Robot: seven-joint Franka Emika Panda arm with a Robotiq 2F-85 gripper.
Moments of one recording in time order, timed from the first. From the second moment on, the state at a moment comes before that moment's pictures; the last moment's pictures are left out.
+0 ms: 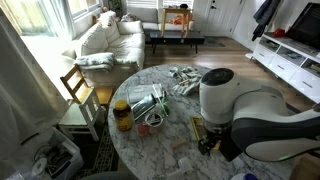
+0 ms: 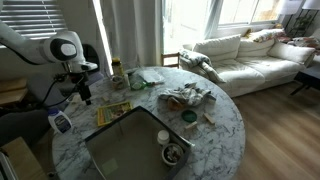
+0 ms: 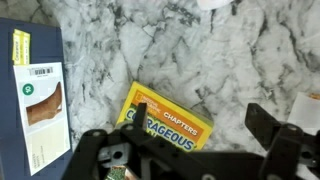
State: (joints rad) arm 0.14 0.12 0.19 -2.37 -0.27 2.23 0.69
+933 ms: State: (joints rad) arm 0.27 0.36 0.07 -2.21 -0.58 2.23 0.92
